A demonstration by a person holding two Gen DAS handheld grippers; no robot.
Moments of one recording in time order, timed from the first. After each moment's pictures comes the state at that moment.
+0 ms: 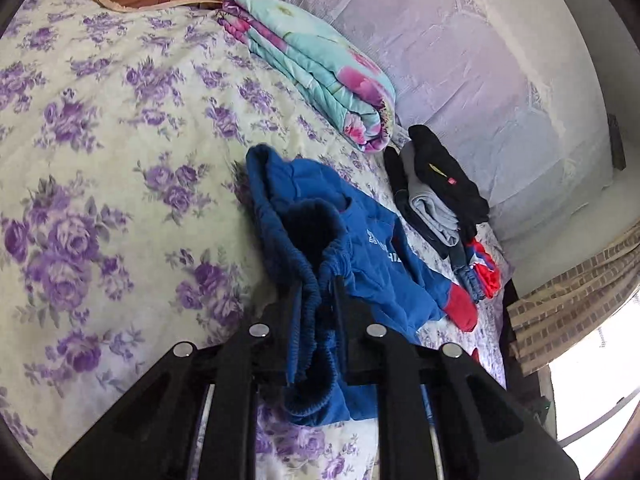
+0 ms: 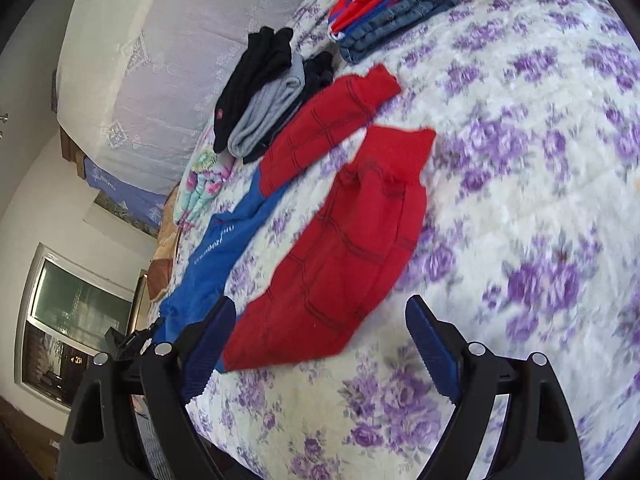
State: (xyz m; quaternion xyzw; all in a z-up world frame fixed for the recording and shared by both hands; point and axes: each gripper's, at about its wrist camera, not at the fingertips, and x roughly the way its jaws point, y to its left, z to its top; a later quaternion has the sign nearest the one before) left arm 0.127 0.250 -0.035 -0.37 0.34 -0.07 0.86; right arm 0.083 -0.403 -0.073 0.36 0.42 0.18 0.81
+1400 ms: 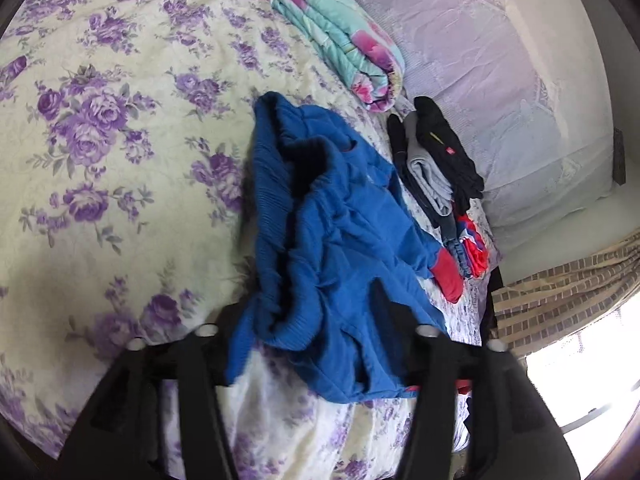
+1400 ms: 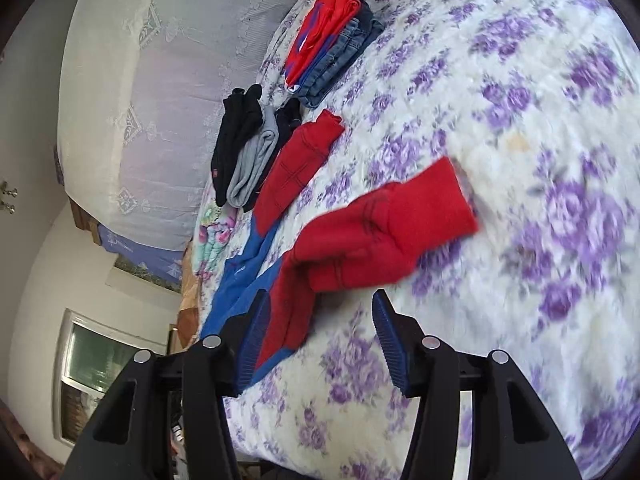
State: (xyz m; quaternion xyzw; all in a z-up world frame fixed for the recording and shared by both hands) left arm 0.082 0.234 -0.044 -0.40 0.39 -0.09 0.82; right arm 0.024 -0.473 -0.074 0.48 0.36 0.15 0.79
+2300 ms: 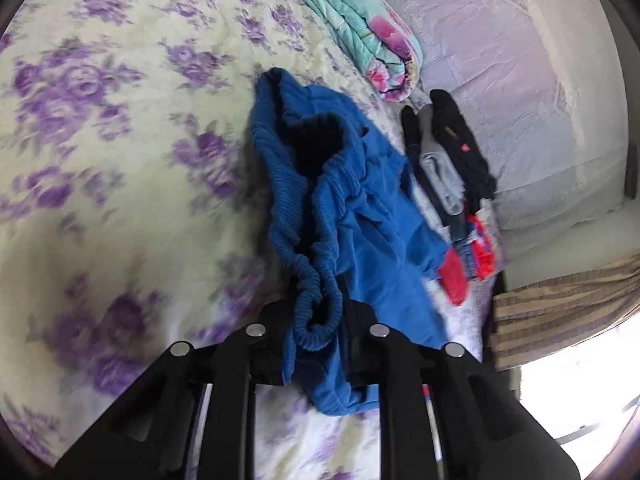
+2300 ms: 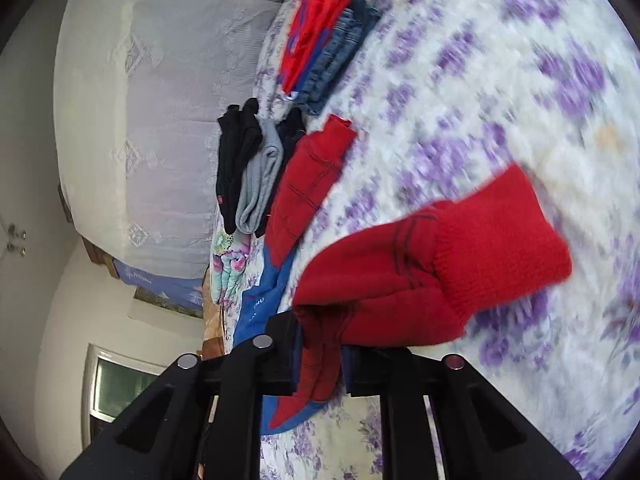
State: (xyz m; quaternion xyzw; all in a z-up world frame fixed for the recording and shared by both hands) left arm 0.105 0.230 -0.053 -0.44 0.41 -0.08 0.79; right arm 0.094 -0.461 -0.061 0.50 0.33 0.15 0.79
